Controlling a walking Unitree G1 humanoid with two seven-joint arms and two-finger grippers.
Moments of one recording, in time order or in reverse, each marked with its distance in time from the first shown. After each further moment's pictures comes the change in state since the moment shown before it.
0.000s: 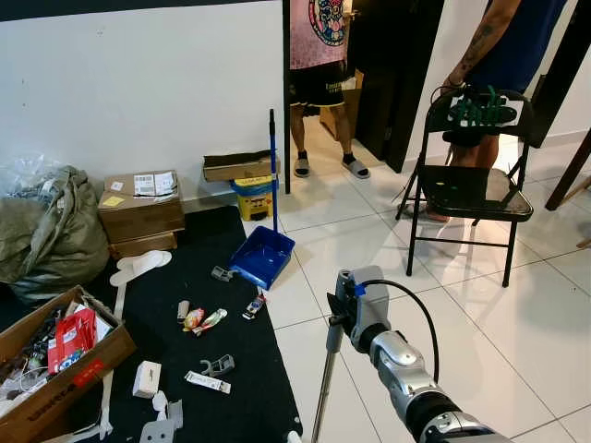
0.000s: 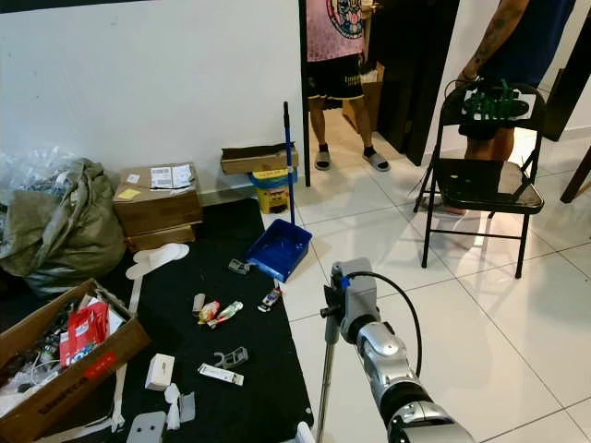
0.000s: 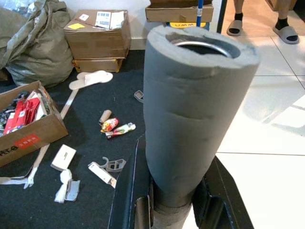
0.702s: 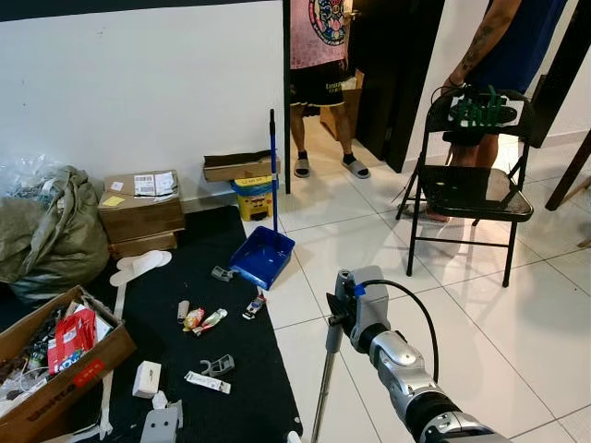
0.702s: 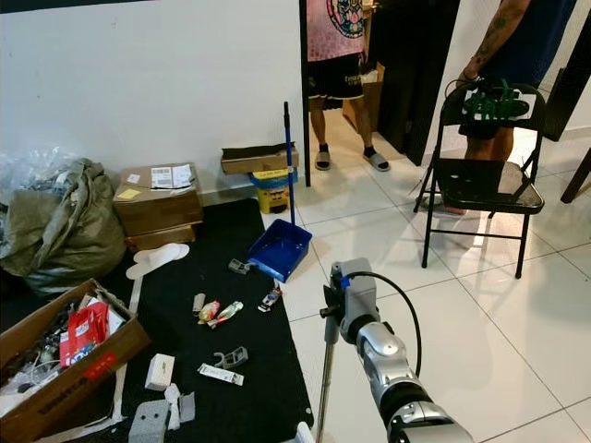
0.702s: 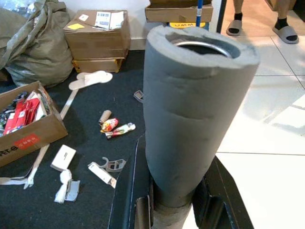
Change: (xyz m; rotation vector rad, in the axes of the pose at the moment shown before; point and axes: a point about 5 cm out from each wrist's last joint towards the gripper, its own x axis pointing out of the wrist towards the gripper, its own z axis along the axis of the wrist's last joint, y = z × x) left arm 0.003 -0.005 0.015 0.009 -0.025 -0.011; right arm 0.000 0.000 0.000 0.000 -0.001 0.000
